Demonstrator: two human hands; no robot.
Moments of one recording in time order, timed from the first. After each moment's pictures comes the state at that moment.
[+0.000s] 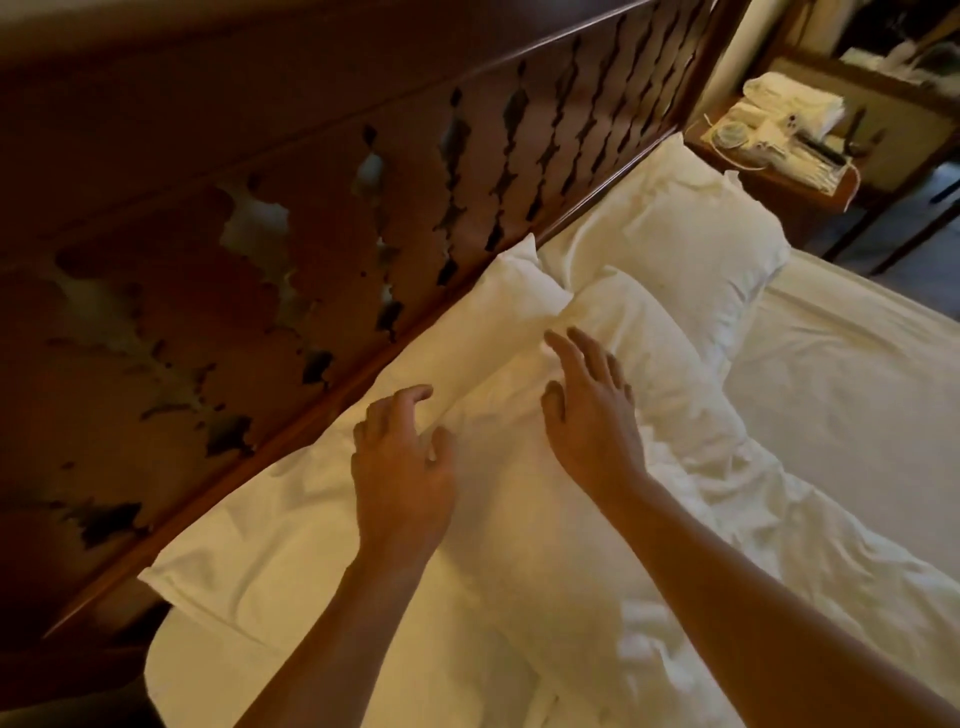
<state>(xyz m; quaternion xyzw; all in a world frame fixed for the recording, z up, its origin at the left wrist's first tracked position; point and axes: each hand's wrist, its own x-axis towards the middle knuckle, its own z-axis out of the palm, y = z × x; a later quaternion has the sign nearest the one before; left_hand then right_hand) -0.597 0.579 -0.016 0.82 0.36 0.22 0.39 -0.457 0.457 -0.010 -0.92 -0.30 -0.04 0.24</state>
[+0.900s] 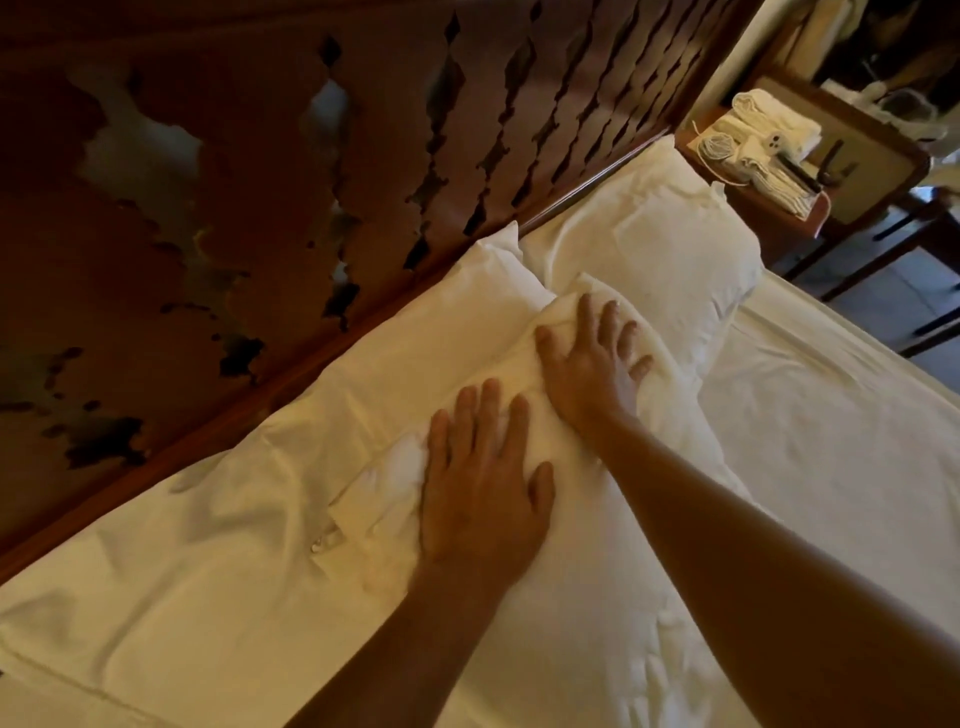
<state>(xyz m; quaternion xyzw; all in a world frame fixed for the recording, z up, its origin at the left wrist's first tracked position) -0.518 0.530 -0.063 0.96 0.21 0.04 0.17 -0.333 0.483 -0.064 -0.97 -0.17 0.06 0.14</state>
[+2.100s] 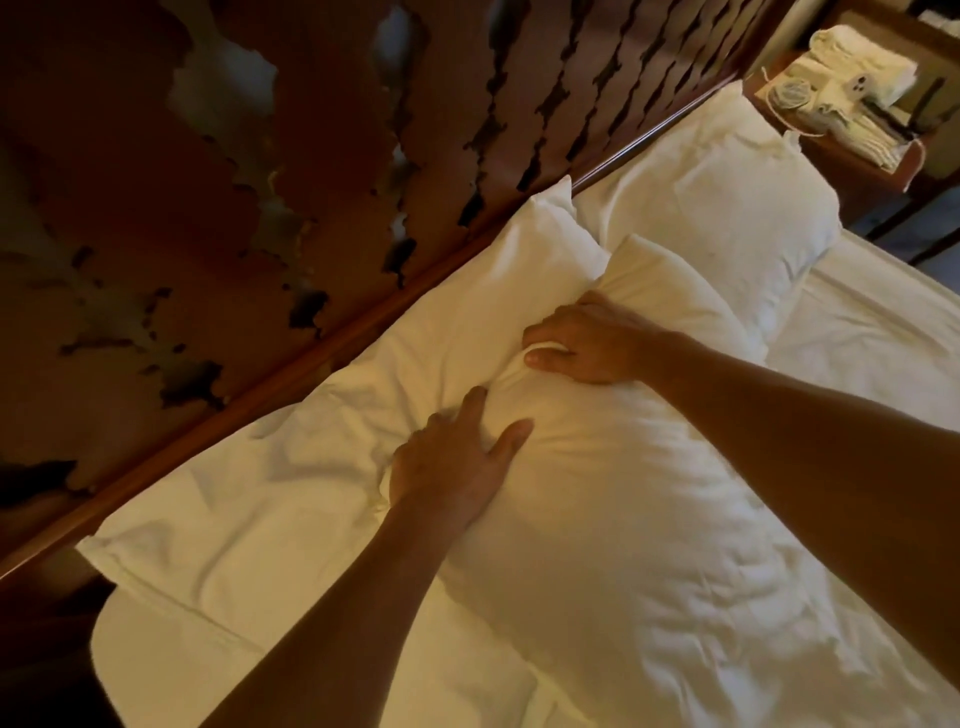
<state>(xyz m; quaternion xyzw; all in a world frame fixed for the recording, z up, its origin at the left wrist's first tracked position) -0.557 0.586 -0.103 0.90 0.32 -0.09 0.29 -0.327 0.515 -0.063 -0.77 -0.61 0.13 -0.11</state>
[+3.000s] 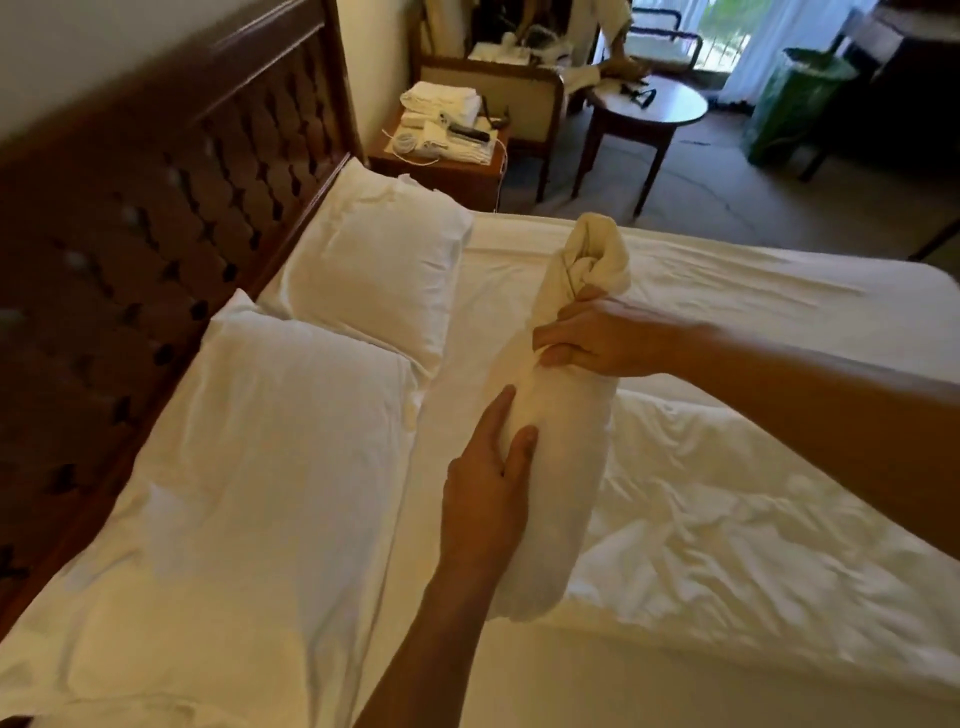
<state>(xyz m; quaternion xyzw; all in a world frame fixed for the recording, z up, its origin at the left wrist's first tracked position) -0.618 0.233 0.145 0.82 0.06 0.02 0.57 -0.446 0.062 0.206 -0.91 -0.41 0.08 -0.03</state>
